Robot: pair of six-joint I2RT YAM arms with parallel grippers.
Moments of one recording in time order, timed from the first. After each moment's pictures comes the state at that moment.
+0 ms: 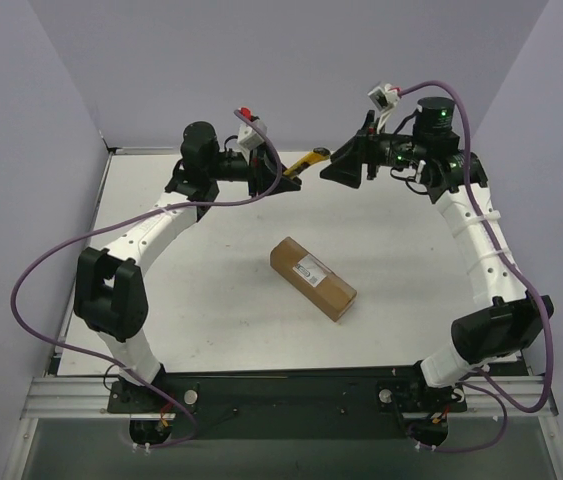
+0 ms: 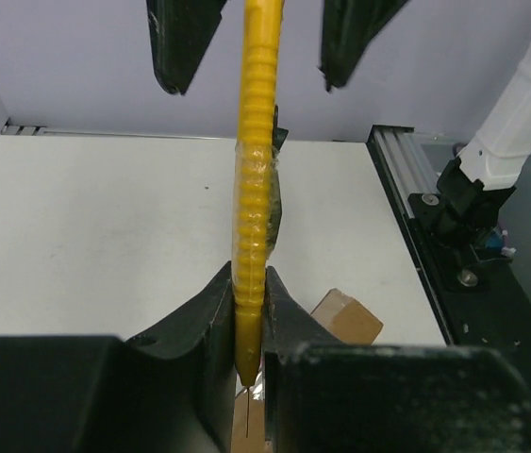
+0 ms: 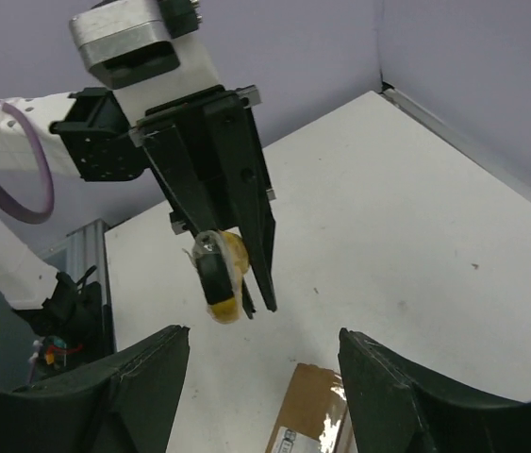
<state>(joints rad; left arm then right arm) -0.41 1.75 1.49 0.35 1.22 -0.17 0.19 1.55 1.72 -0.52 -0.98 -0.02</state>
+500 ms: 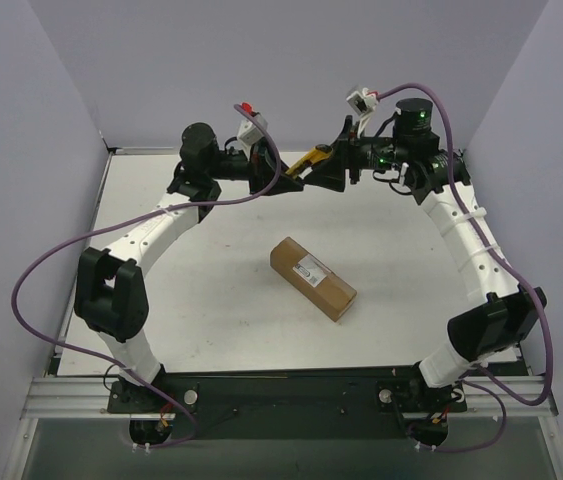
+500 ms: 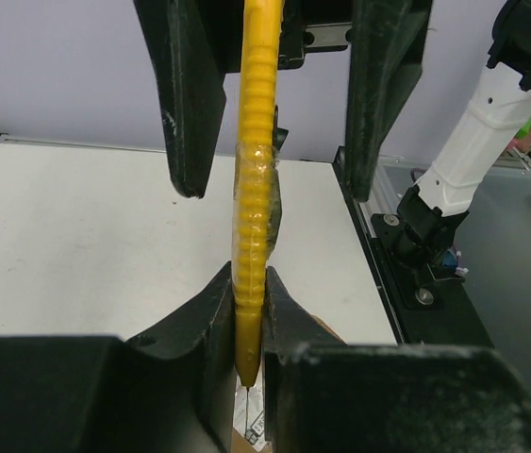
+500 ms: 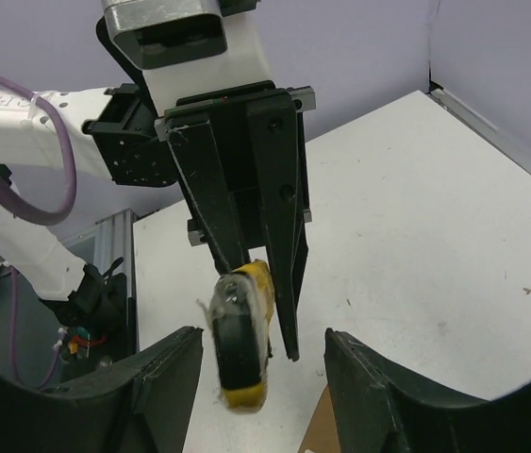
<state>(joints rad) -0.42 1.75 1.49 0.49 1.23 -0.39 0.30 1.57 1.72 -0.48 -1.00 -0.01</state>
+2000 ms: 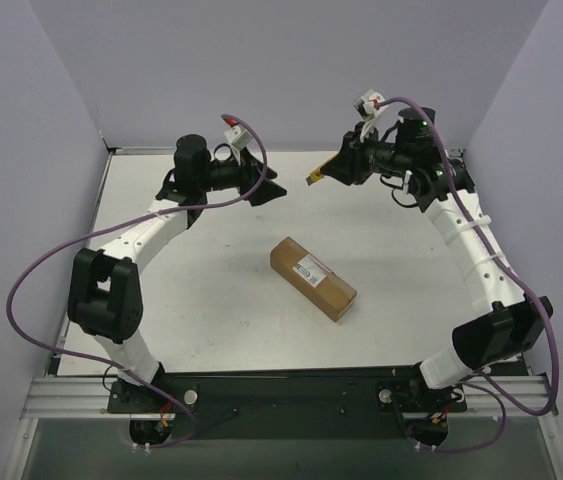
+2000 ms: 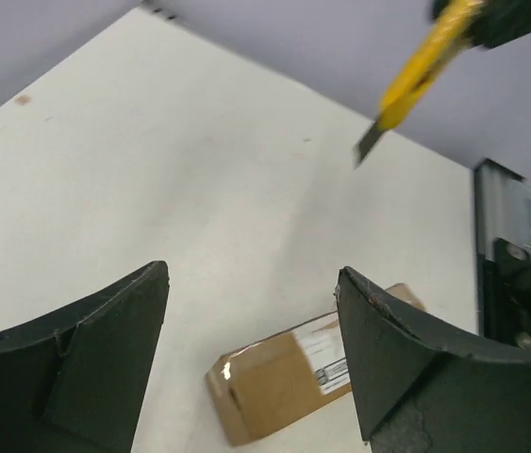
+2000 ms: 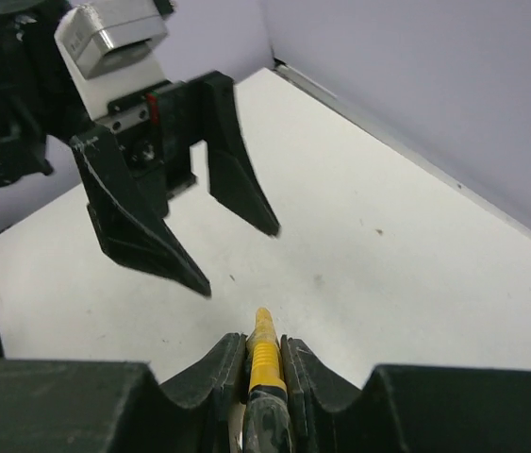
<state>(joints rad) -0.36 1.75 1.39 0.33 0.98 -0.27 0.32 1.56 1.70 -0.50 -0.68 -0.08</state>
